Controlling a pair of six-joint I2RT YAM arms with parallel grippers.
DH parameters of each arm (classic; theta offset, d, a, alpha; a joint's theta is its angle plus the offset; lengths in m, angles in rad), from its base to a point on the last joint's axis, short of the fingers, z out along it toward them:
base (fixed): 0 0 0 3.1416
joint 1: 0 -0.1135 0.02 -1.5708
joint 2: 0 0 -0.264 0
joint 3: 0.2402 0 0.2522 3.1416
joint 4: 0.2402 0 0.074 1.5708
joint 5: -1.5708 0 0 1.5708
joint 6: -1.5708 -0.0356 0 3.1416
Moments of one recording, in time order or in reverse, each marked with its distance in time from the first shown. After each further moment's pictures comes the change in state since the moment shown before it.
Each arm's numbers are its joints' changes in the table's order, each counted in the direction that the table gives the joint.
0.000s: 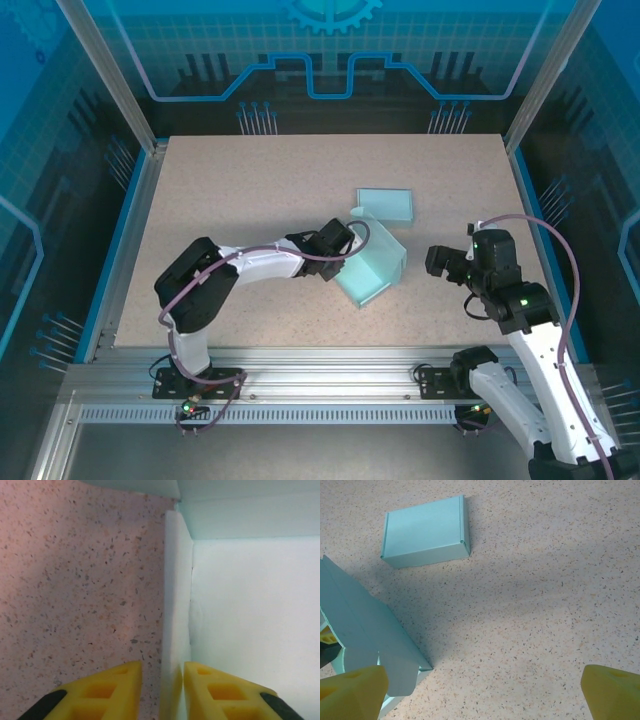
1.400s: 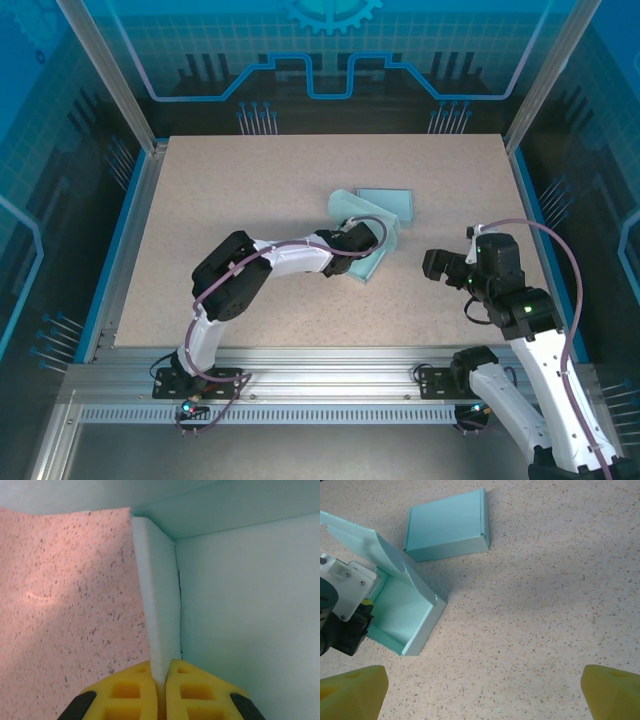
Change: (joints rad) left arm 0.055 -0.219 0.248 0.245 0.410 0.277; right arm 0.000 0.045 0.000 0.019 0.087 -0.015
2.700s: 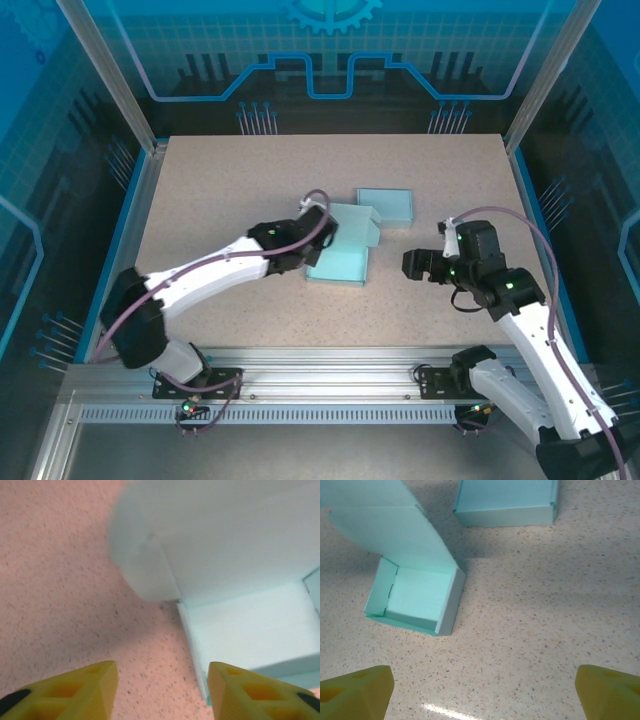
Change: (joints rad) left arm -0.054 0.596 -0.217 0.101 -0.179 0.217; right arm -0.090 -0.165 0.001 -0.085 0.154 0.054
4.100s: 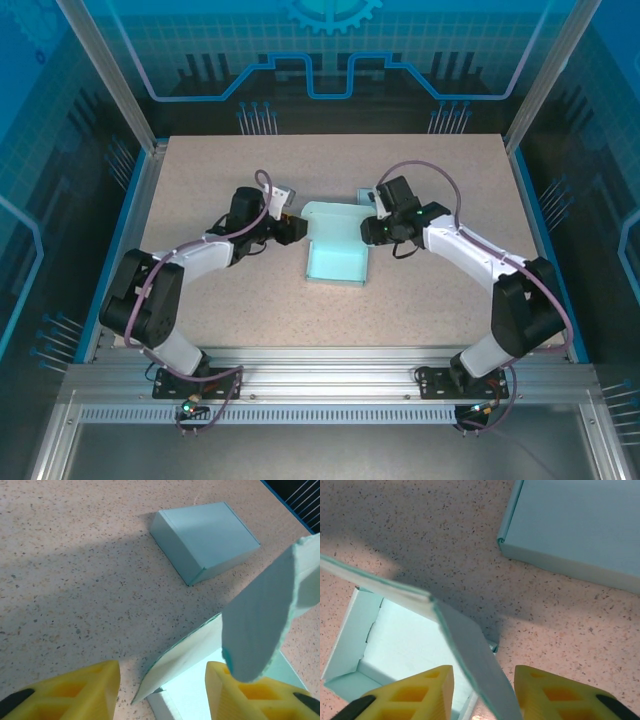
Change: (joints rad) left arm -0.483 -0.112 -0.346 -0.846 -0.936 -0.191; right arm -0.179 -0.750 0.283 -0.293 -0.087 0.051
